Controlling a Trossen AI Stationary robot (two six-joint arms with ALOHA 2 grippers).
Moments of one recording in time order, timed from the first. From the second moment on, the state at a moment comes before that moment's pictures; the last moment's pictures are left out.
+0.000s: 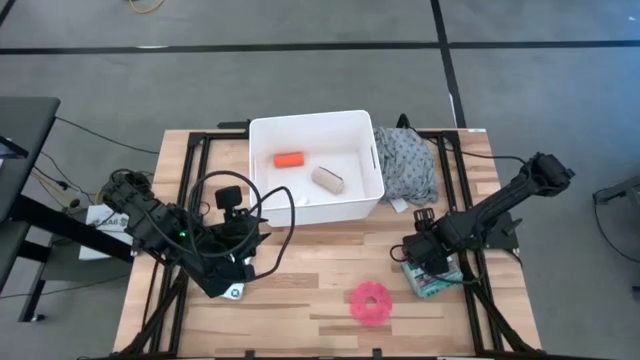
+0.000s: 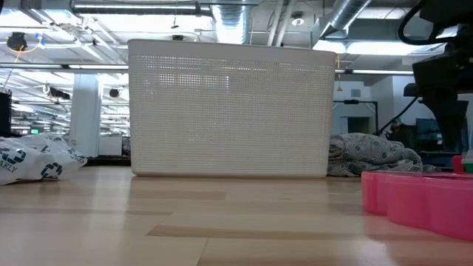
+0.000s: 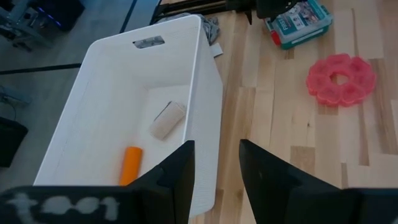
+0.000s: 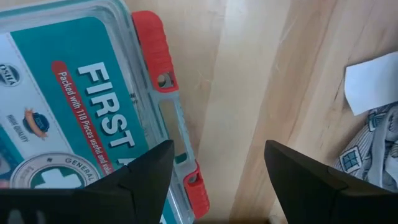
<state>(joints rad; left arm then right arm) -0.64 1.64 2.09 -1.57 -0.78 -0.53 0.49 1.30 0.71 -1.06 0.15 0.28</state>
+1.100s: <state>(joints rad) -0.63 1.64 2.09 -1.57 -0.77 -0.52 0.32 1.27 0.70 -1.02 -0.07 0.17</state>
